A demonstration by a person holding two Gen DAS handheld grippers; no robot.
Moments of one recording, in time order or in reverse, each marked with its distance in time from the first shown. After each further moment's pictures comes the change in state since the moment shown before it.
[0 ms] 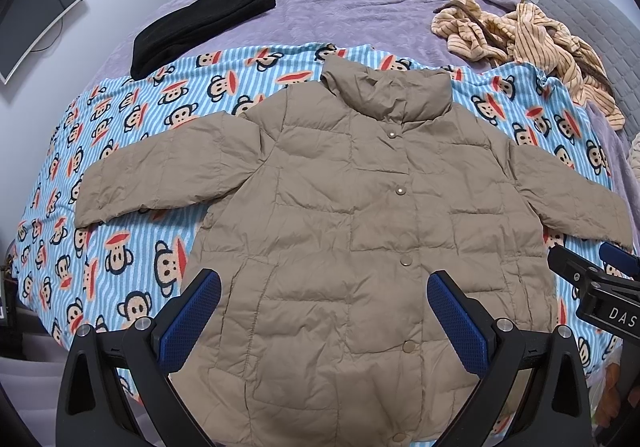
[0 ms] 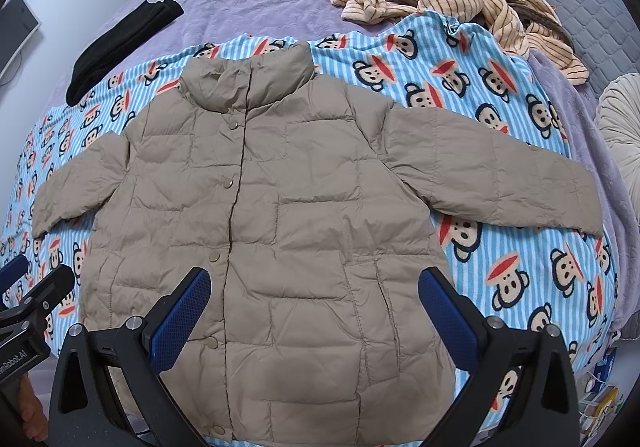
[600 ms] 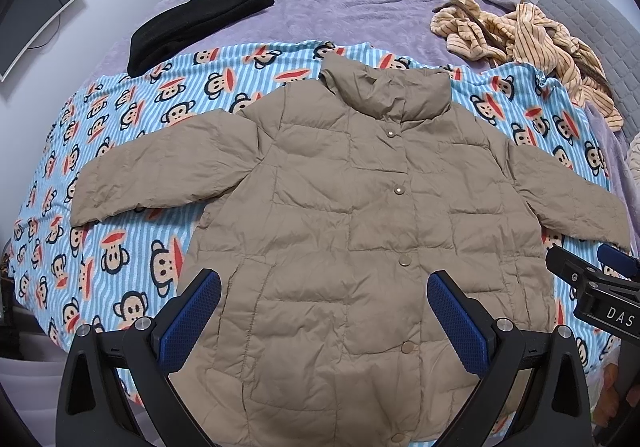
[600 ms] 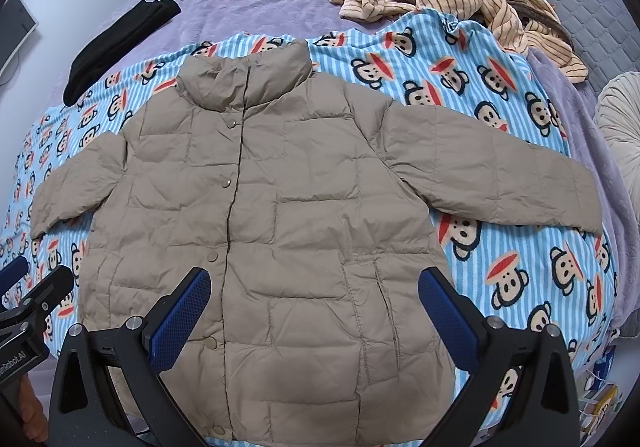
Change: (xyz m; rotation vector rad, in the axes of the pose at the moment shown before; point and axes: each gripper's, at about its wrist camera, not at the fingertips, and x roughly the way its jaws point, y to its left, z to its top) left arm 0.003 0.000 -0.012 -0.010 -0.005 -0.023; right arm 0.001 0.000 0.001 -0.001 0.002 -0.004
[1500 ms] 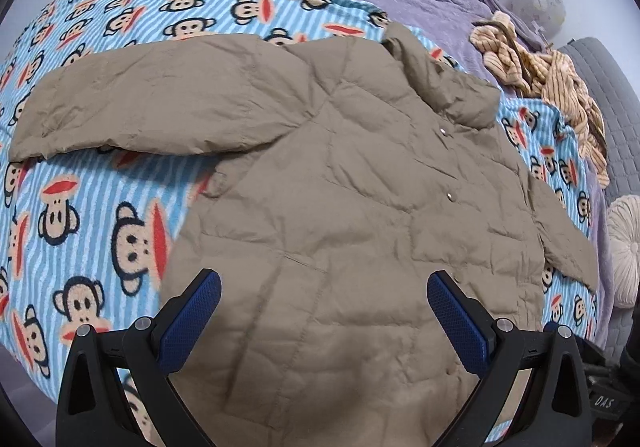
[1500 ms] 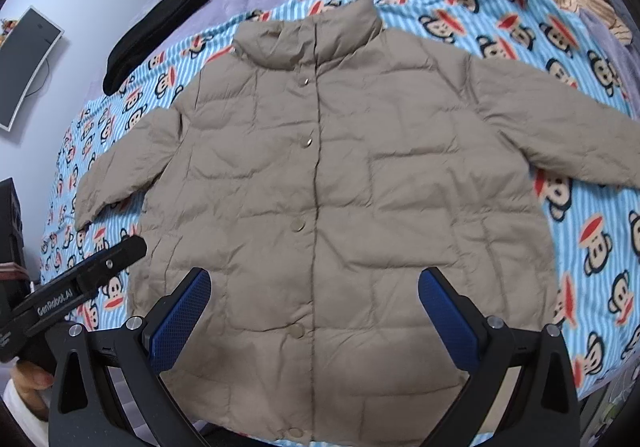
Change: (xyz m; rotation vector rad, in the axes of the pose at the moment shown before) left arm 0.106 0.136 0.004 -0.220 0.046 -0.237; right arm 0.046 0.068 -0.031 0.053 0.128 0.214
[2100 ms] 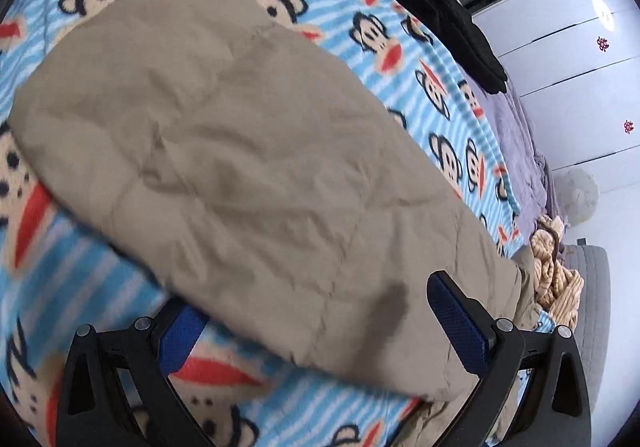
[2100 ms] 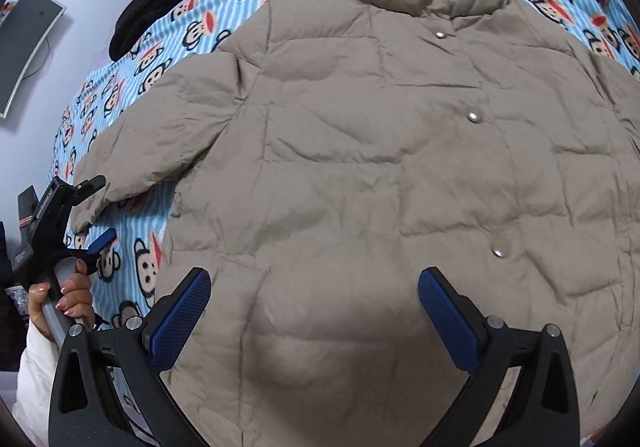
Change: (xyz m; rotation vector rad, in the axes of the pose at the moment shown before) left arm 0.058 0.302 0.092 -0.542 -0.152 -0.138; right arm 0.111 0.131 0.016 -0.047 0.014 0.031
